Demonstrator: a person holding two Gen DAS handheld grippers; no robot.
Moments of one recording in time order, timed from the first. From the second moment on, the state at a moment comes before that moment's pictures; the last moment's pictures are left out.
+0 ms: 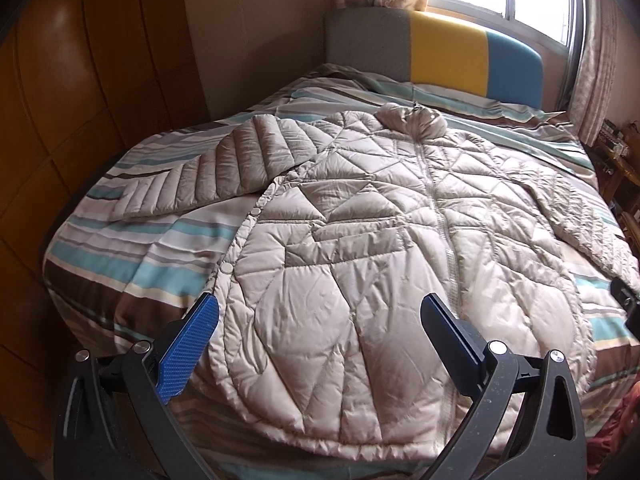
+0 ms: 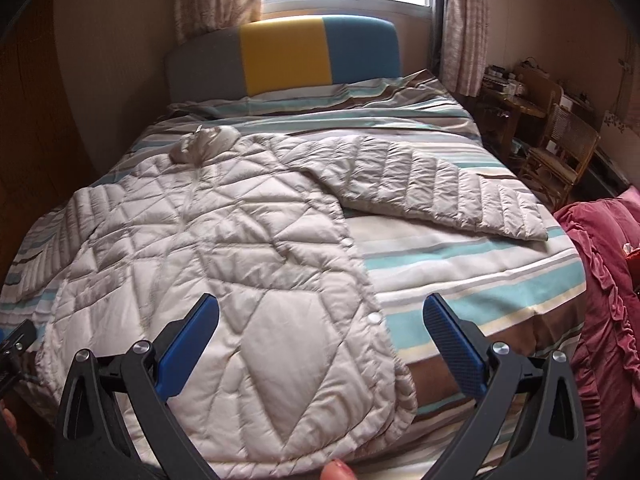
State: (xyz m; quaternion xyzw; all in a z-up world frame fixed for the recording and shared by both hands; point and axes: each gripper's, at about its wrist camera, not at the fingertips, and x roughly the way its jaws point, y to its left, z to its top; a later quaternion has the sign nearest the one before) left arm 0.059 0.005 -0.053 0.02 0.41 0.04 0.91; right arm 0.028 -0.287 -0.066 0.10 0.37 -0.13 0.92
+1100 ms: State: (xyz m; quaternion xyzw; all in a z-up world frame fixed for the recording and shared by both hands) left arm 0.256 0.079 -0.170 0.01 0.44 0.10 0.89; right arm 0.119 -0.547 -0.181 0.22 0.35 -0.39 0.82
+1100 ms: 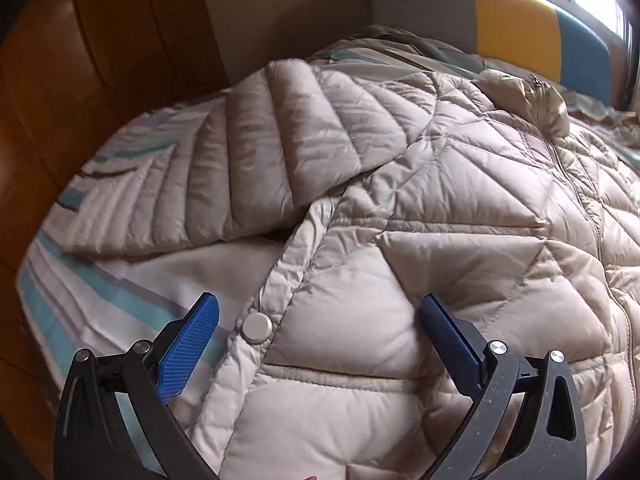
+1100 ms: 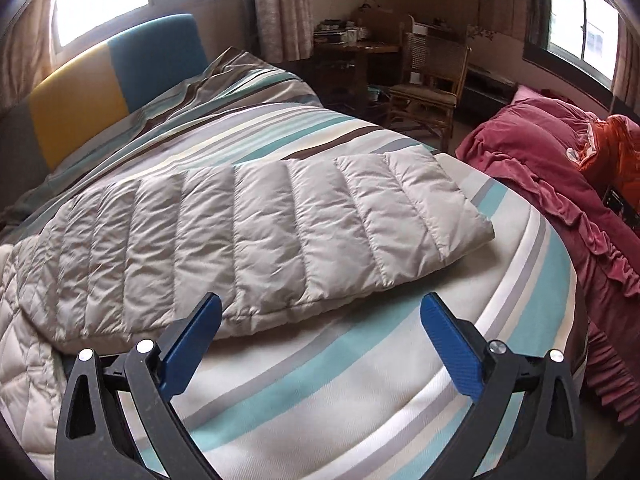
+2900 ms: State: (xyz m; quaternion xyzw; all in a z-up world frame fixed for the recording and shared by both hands) left arm 0.253 0.081 -0.191 -0.02 0.43 0.09 0.90; right arm 0.275 -0.192 -0.163 -0.22 0.28 -0.01 0.93
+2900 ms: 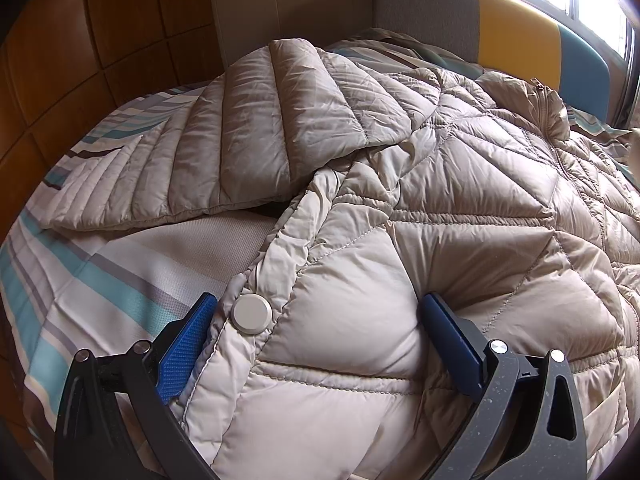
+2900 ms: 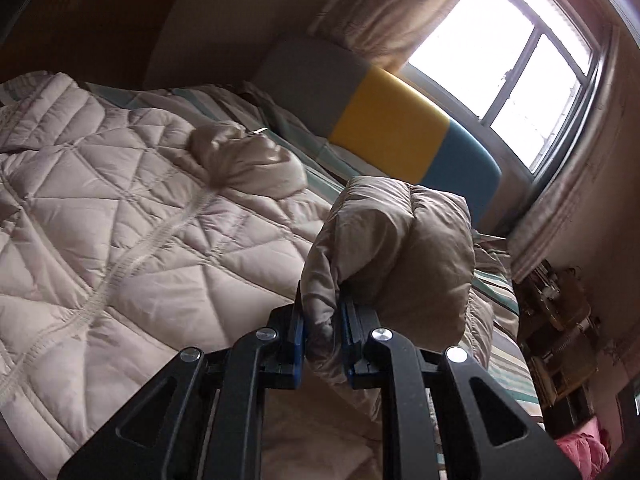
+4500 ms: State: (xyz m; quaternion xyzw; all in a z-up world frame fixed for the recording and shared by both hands) left arm 0.342 -0.088 -0.163 0.08 0.41 -0.03 0.91; right arm 0.222 -0.357 -0.177 0.20 0.33 -0.06 0.92
